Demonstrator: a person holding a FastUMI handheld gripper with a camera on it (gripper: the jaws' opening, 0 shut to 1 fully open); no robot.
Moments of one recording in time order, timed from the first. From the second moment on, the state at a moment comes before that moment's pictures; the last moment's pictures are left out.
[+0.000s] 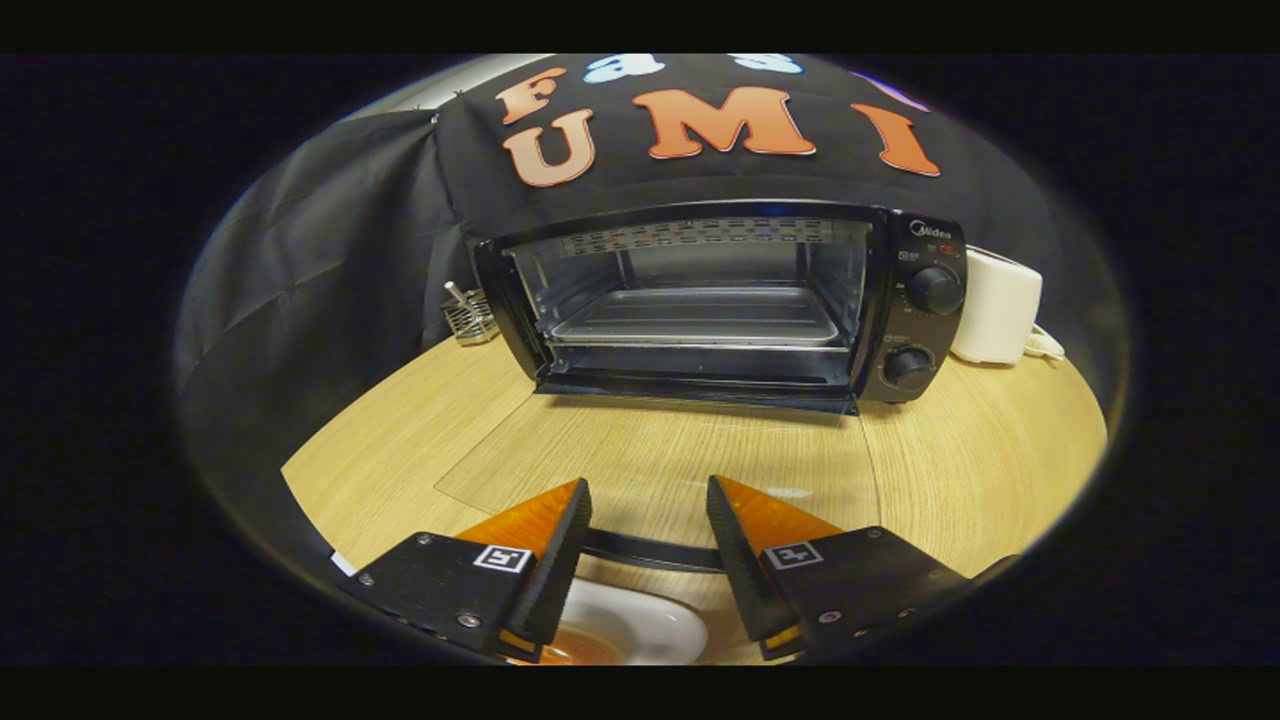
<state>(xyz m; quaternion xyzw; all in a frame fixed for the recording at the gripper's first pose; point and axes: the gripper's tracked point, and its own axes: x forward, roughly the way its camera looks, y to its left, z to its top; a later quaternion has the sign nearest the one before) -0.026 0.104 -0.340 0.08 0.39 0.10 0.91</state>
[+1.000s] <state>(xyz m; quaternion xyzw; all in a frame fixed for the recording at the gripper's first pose) -0.171 0.135 -0.317 0.02 0.41 0.22 0.88</state>
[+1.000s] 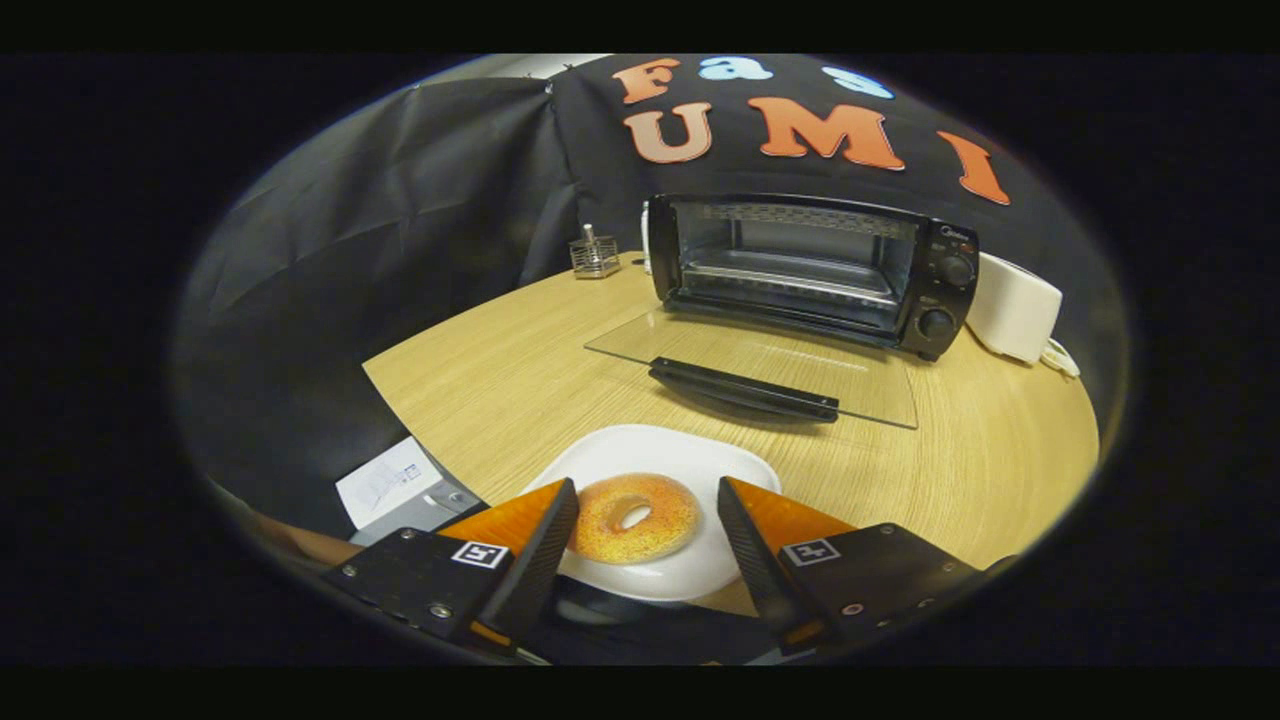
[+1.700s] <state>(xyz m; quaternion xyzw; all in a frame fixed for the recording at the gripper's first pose) -0.153 0.137 -0.327 0.12 0.42 0.19 0.88</state>
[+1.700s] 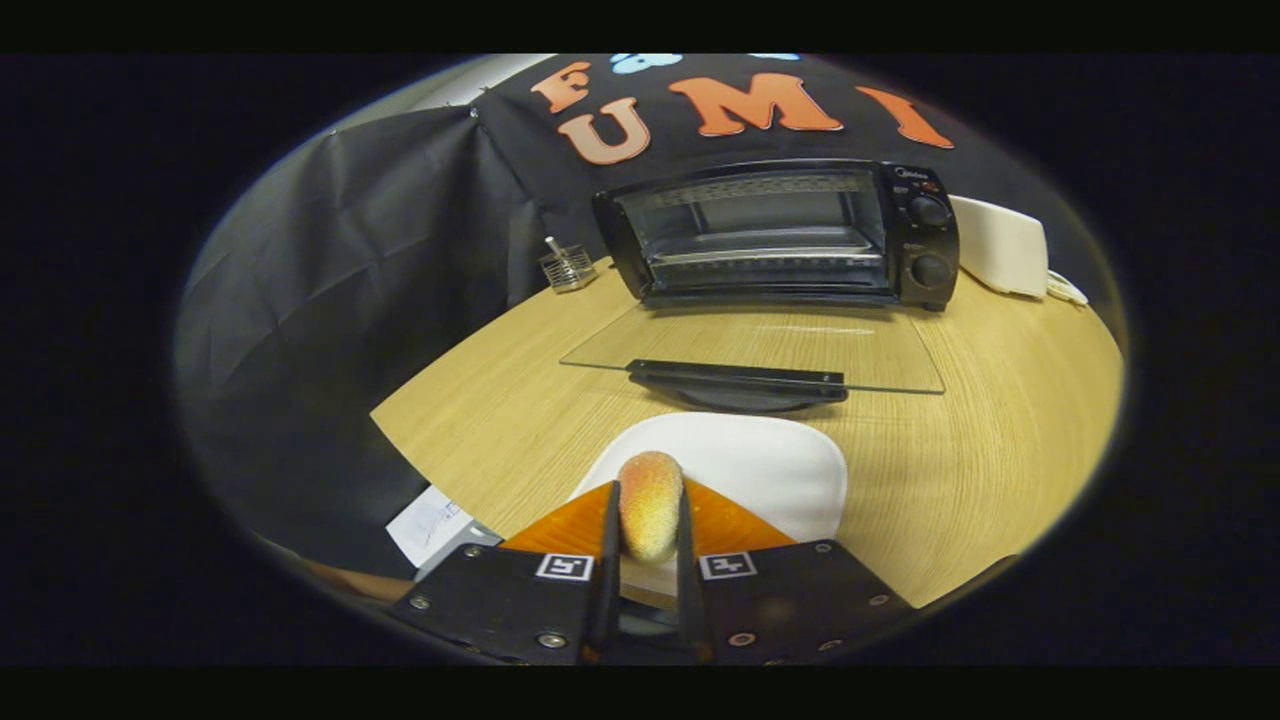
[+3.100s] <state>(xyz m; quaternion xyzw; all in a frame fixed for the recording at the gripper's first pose) 0.083 0.120 -0.260 0.44 0.27 0.05 0.85</state>
